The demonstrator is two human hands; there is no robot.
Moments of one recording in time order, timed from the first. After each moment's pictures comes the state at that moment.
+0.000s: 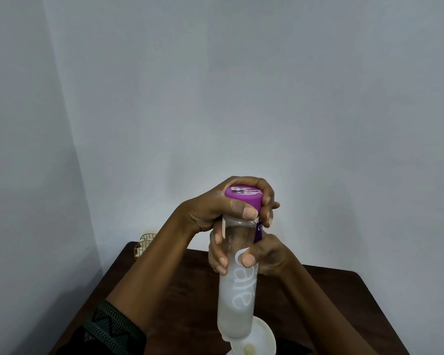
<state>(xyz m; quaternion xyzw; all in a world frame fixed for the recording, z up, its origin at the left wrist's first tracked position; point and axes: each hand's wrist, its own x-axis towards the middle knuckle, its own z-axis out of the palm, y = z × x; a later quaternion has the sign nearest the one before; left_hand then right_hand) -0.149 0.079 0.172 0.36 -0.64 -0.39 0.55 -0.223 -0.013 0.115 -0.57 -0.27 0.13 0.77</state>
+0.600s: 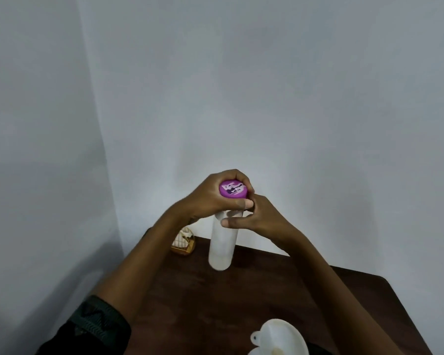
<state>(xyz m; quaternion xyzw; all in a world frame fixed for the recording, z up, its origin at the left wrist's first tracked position) -0.066 0.114 0.126 0.61 -0.51 -0.17 0.58 -0.162 -0.017 0.113 -0.84 -0.01 -0.09 0.54</state>
